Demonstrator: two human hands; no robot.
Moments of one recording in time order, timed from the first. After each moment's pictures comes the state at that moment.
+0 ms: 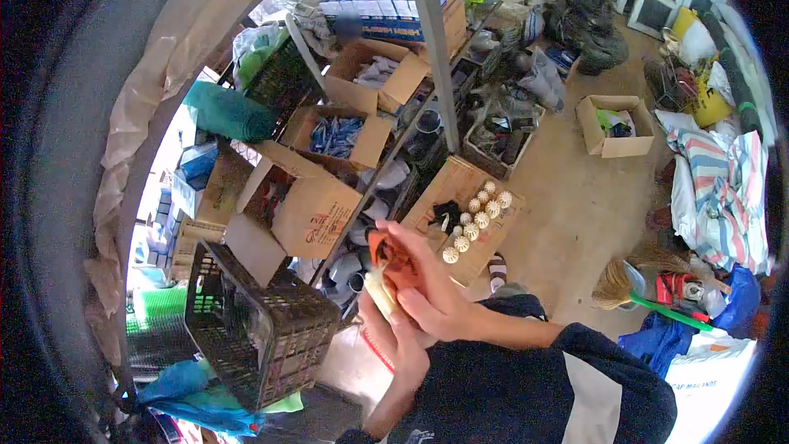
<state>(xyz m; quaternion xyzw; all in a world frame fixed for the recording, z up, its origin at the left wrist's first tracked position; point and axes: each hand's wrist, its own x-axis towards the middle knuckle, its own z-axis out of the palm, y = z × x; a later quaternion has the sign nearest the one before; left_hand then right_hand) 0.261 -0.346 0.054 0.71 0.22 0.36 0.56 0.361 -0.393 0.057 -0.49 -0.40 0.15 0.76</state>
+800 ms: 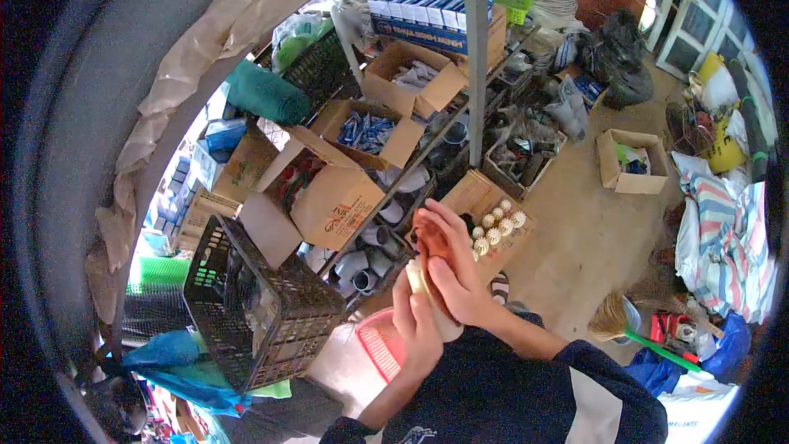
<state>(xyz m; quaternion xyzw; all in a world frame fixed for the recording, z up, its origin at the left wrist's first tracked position) 0.264 -0.337 0.030 0.64 0.26 0.35 0.63 0.369 -0.389 0.055 -0.58 -0.40 0.12 0.70</state>
